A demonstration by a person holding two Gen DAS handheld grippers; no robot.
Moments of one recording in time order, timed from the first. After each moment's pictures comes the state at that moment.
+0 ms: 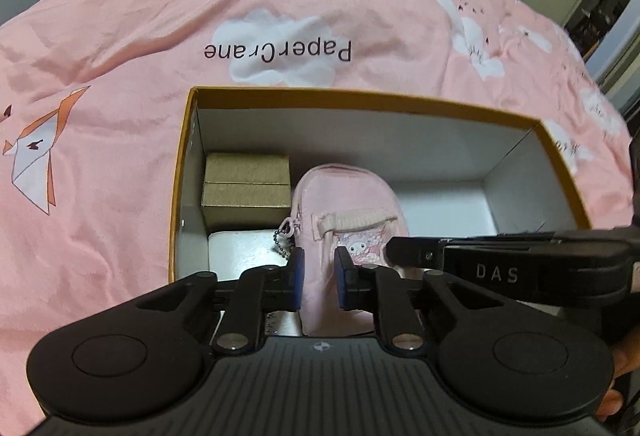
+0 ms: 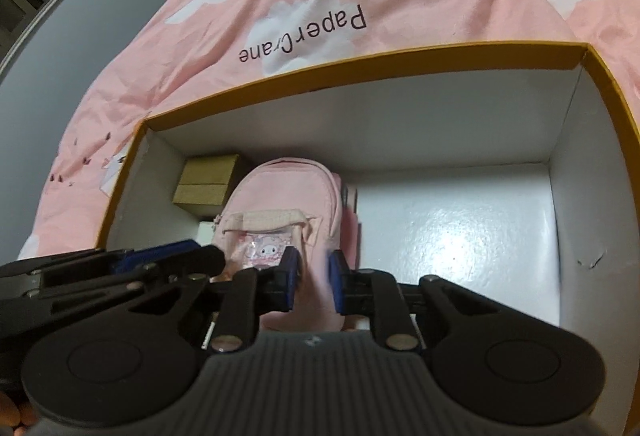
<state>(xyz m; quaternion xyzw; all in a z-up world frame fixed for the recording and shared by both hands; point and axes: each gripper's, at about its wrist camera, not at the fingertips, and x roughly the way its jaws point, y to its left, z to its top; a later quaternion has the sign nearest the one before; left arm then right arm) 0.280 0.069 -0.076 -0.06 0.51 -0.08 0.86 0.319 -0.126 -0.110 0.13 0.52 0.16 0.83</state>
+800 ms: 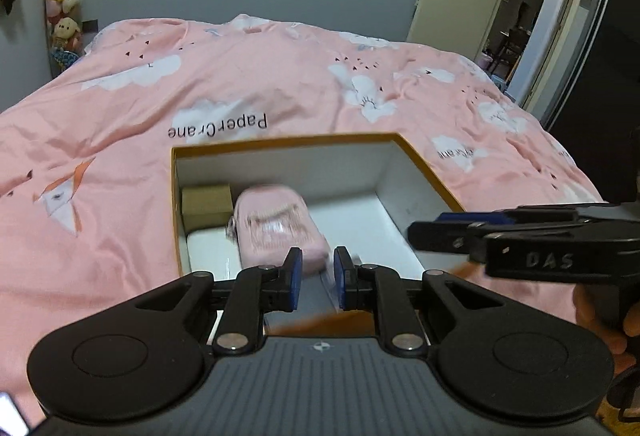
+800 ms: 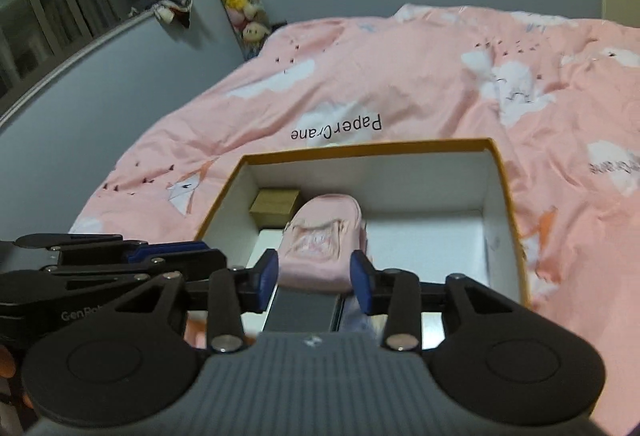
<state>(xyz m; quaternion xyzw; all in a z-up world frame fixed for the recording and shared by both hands) 0.133 0.062 0.006 -0.03 0.38 -0.17 0.91 0.145 -0.150 -0.005 0.09 0.36 0.16 0.92</state>
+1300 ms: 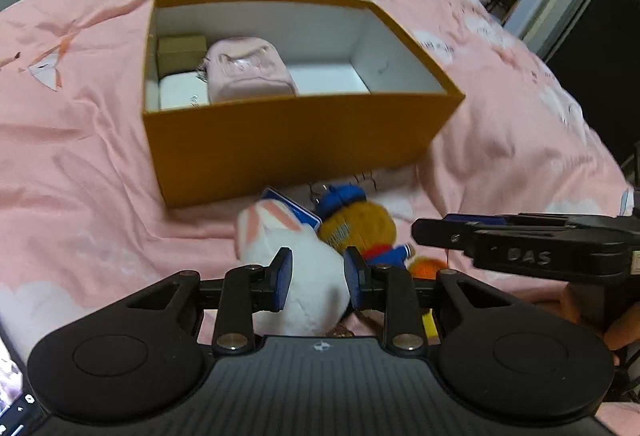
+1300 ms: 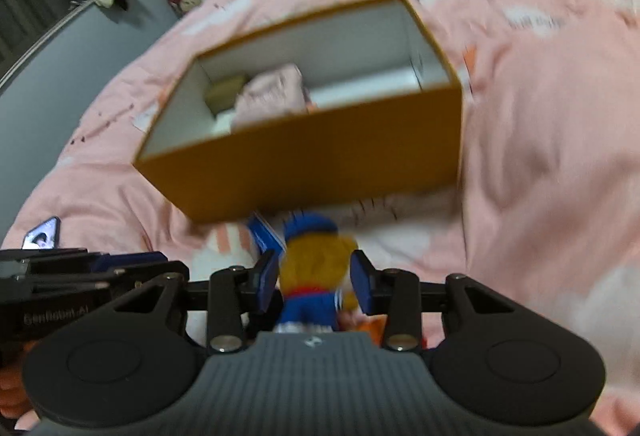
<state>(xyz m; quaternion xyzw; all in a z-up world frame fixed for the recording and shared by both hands) 0.076 0.047 -0.053 -0.03 0.49 -0.20 0.85 0.053 -0.160 -0.081 0.14 0.46 0.07 0.88</state>
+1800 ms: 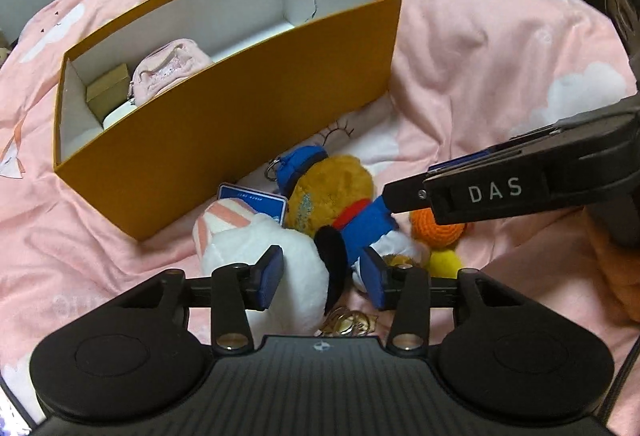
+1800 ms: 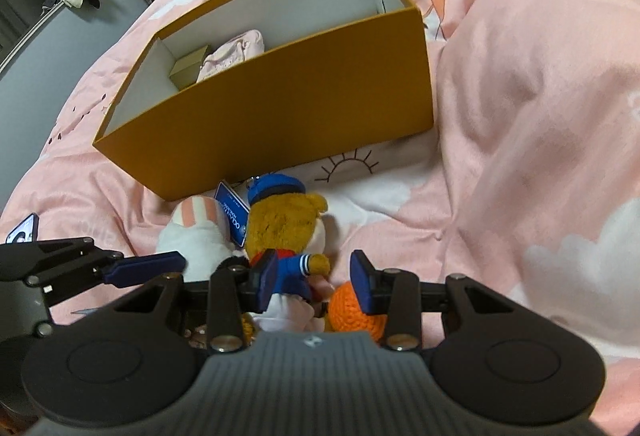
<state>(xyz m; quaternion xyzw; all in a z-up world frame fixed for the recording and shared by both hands) 0.059 -0.014 -0.079 0.16 0.49 -0.23 0.83 0.050 -0.173 -0.108 0.17 0.48 0.06 0.86</state>
